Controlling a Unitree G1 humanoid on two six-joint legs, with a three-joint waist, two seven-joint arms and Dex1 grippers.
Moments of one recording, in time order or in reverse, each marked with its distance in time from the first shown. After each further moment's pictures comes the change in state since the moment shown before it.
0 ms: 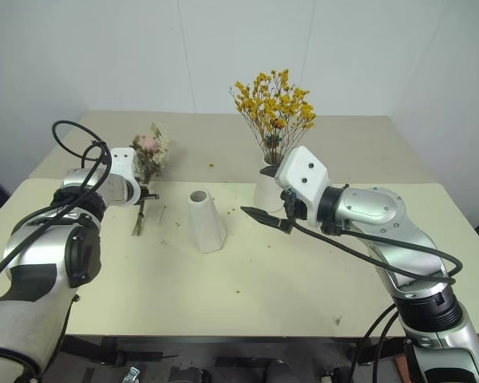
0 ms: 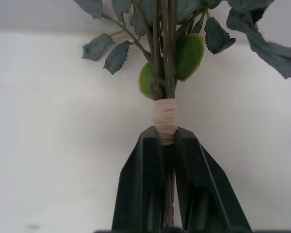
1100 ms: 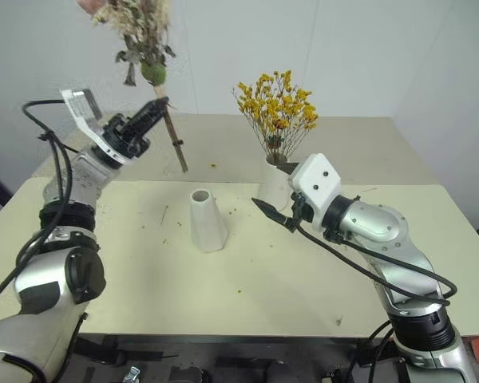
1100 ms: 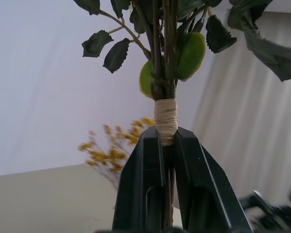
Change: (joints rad) left arm 0.173 -0.065 0.217 -0.422 -0.560 -0.270 -1.198; right arm 0.146 0.081 -0.085 -0.046 -0.091 -0.072 -0.127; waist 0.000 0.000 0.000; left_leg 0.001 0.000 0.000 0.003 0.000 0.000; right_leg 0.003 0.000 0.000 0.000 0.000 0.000
